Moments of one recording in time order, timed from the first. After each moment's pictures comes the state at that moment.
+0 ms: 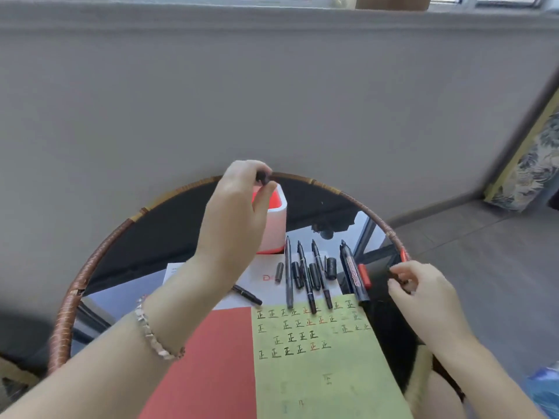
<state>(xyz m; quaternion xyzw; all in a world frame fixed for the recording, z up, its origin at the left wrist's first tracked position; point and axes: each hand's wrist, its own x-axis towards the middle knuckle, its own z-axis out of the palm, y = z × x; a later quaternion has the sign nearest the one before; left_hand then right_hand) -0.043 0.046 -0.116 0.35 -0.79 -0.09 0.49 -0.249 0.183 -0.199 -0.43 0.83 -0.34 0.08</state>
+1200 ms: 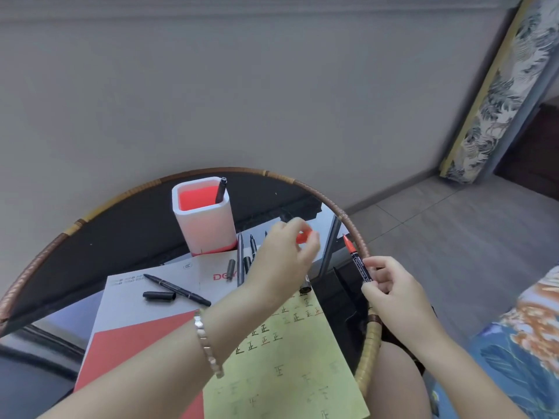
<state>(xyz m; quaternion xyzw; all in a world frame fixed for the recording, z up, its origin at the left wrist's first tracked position) -0.144 0.098 -0.175 0.34 -0.83 -0.33 0.29 -0.269 0.220 -0.208 -0.36 0.78 -0.46 0.22</state>
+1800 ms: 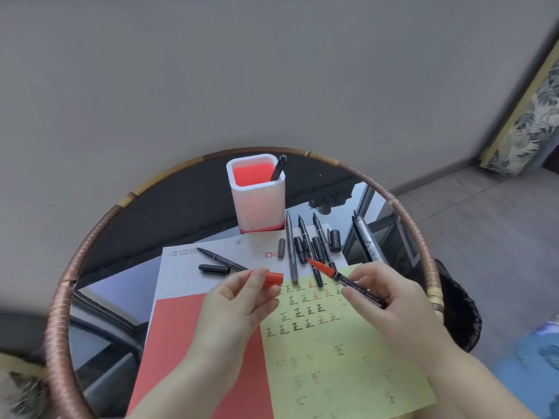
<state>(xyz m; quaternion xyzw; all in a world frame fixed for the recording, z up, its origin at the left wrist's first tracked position) -0.011 0.121 -0.191 0.45 -0.39 -0.70 0.39 -0.190 0.203 -0.205 -0.52 0.69 -0.45 0.22</state>
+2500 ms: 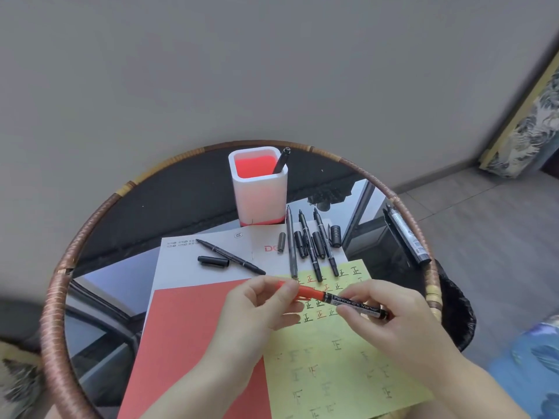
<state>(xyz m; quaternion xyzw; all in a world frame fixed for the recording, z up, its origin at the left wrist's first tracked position) -0.018 0.134 -0.195 0.44 -0.46 -0.69 0.33 -0.185 0.213 -0.209 -0.61 0.66 -0.41 0.16</state>
